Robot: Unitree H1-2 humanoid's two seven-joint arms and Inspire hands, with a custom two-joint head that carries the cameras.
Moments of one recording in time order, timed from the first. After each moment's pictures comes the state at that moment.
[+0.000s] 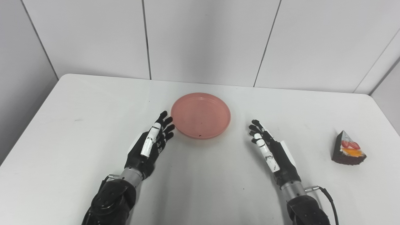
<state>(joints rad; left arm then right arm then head) -0.23 0.09 -0.08 -0.06 -0.29 0.32 -0.12 -0.22 -0.14 0.10 0.03 -0.12 0.06 0.10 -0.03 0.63</state>
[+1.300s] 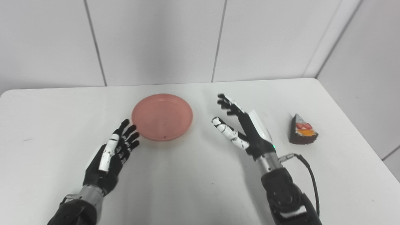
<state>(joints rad) -0.22 0.12 -0.03 0.00 -0.32 0.27 -0.24 -0.28 -0.22 0.09 -0.23 -0.56 0.07 0.02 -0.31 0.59</state>
